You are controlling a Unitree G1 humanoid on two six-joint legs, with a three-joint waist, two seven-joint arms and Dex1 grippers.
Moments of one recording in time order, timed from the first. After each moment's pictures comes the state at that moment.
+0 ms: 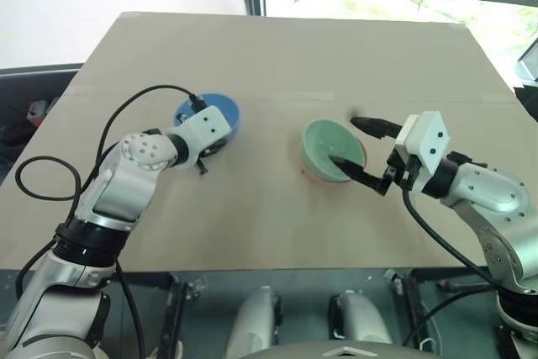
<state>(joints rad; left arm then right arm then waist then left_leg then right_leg) -0.52 0.85 -0.21 -0.07 0.07 0.55 -0.72 -0.26 -0.56 -0.01 -0.70 0.37 0.61 0.67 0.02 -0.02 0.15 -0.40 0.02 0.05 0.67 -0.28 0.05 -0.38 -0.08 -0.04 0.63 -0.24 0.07</state>
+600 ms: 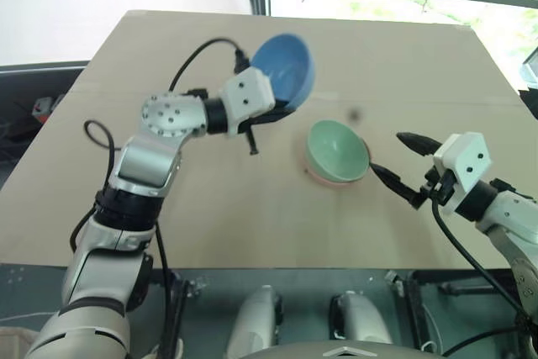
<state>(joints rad) -0.83 0.62 -0.18 -0.05 -0.19 0.23 -1.04 0.02 -0.61 -0.23 -0.77 0.37 0.60 0.59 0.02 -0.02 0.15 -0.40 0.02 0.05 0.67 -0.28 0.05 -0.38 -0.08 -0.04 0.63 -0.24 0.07</state>
